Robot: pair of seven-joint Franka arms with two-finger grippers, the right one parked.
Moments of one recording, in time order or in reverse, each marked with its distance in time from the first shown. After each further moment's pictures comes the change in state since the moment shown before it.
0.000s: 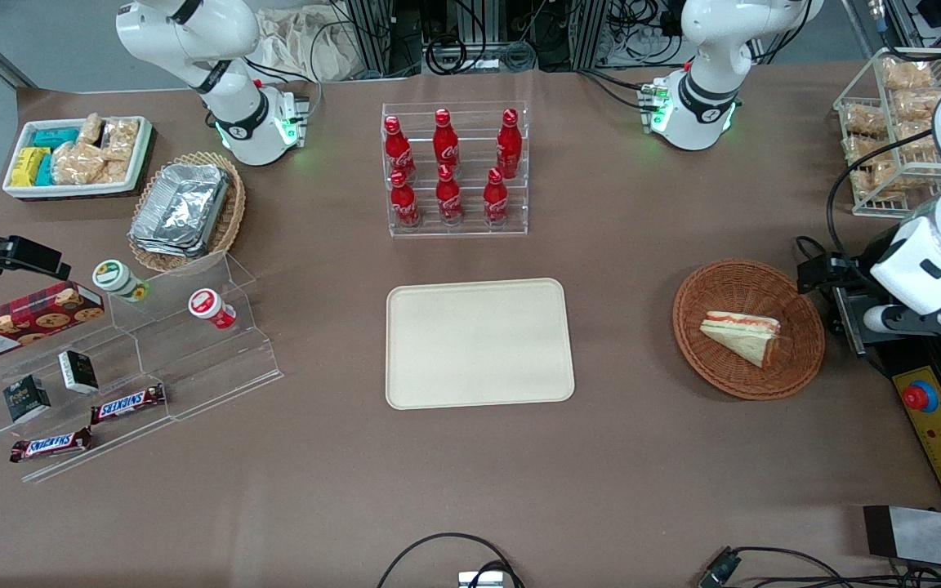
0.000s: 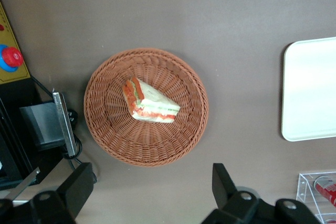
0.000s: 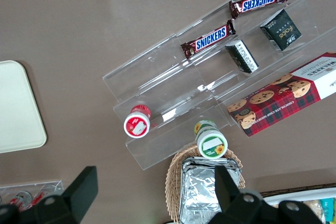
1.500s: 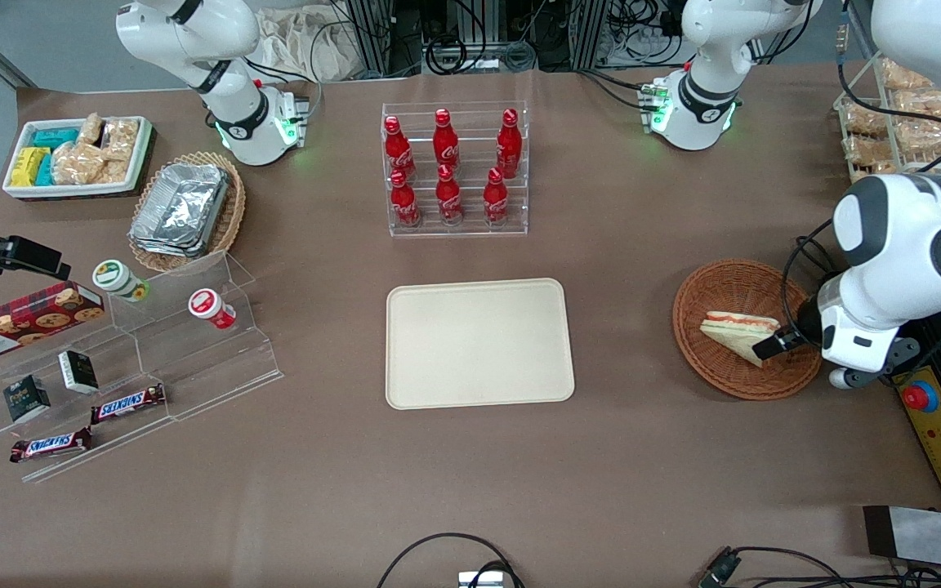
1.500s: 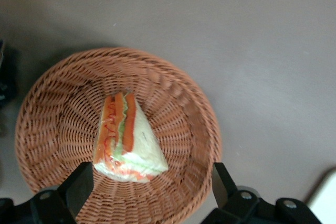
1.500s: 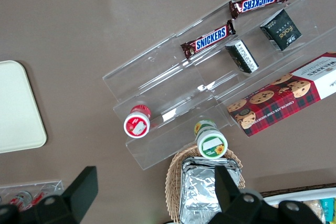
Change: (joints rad) arm 0.053 0.088 0.002 -0.447 0.004 0.597 -0.560
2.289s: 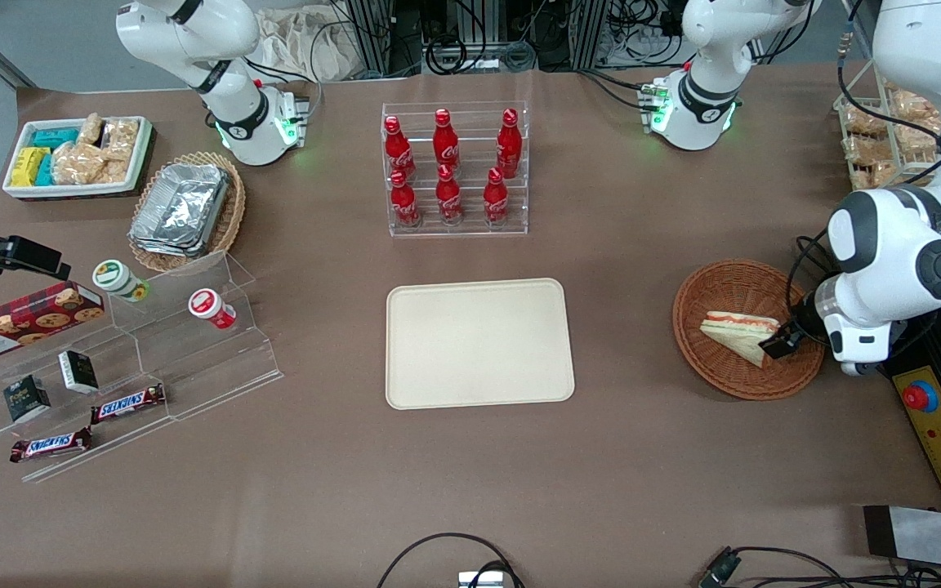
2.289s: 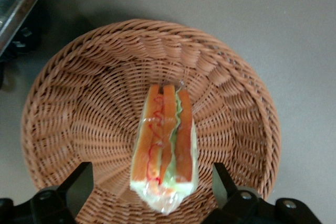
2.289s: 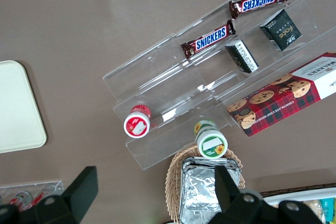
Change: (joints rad) arm 0.019 0.047 0.047 -0.075 0.001 0.063 -0.210
